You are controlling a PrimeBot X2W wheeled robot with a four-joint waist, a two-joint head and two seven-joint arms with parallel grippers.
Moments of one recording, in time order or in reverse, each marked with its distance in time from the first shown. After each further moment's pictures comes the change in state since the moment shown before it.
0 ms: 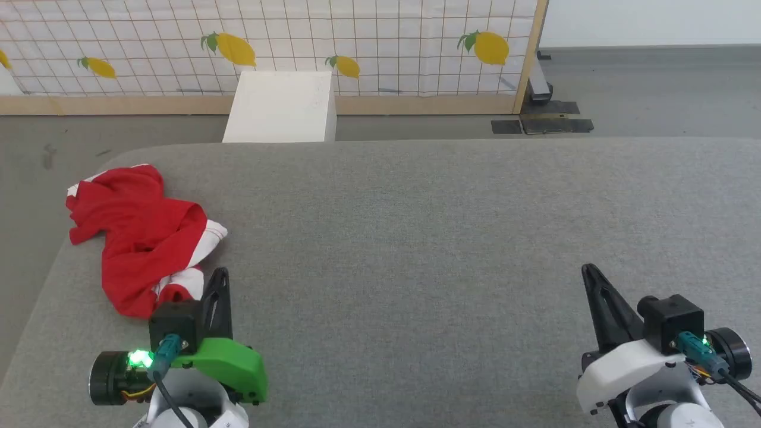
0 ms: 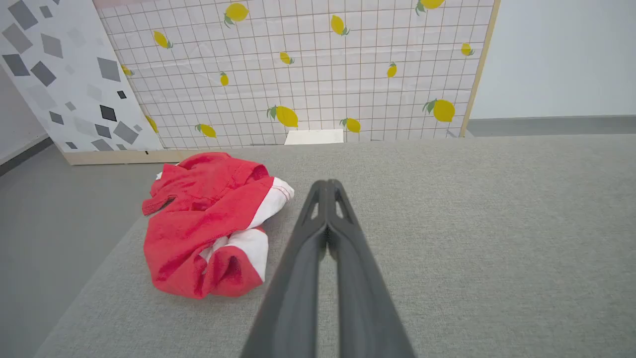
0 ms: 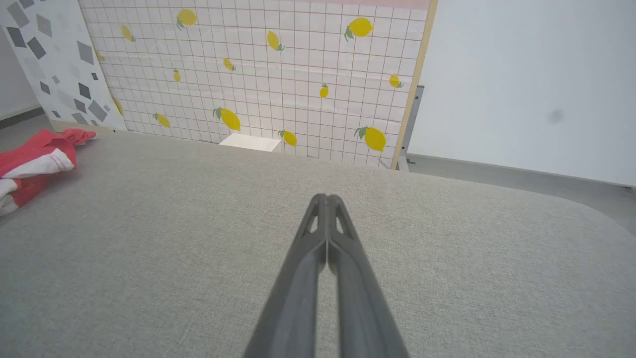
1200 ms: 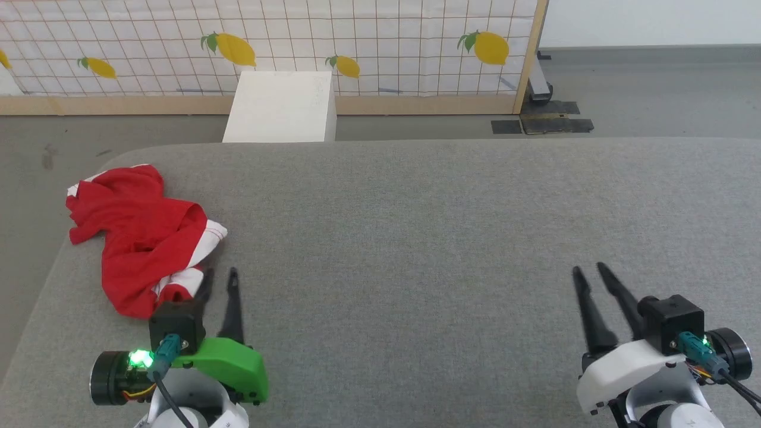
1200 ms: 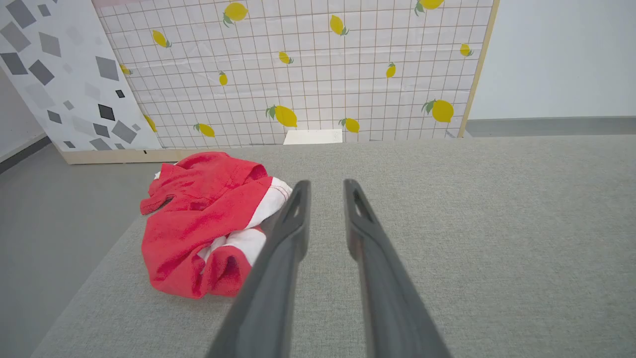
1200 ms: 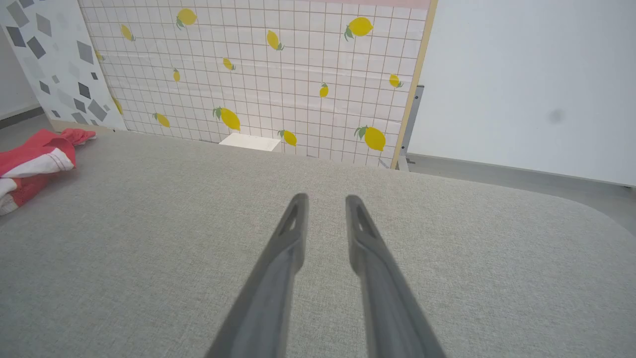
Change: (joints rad) left arm 0.000 0.000 -0.002 0.000 -0.005 0.000 0.000; right arm 0.001 -0.001 -0.001 0.001 0.000 0.000 0.000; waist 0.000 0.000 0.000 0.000
